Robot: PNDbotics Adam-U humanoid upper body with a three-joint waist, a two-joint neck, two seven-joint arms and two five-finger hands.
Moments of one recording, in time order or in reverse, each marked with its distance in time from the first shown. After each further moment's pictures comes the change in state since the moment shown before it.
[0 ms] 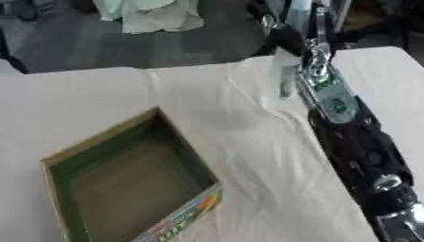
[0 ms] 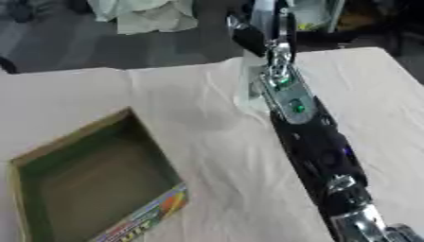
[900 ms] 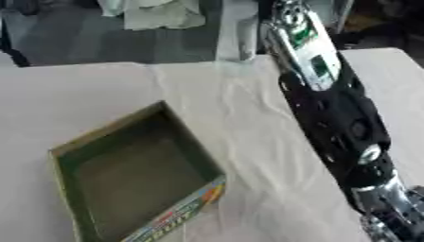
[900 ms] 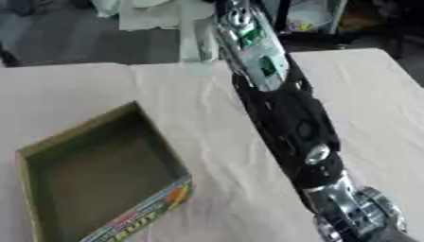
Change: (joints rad) left arm 0.008 0.002 0.000 0.000 -0.004 -0.002 0.002; right arm -0.154 0.146 0.136 -0.141 -0.109 0.128 0.154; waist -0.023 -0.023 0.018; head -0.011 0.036
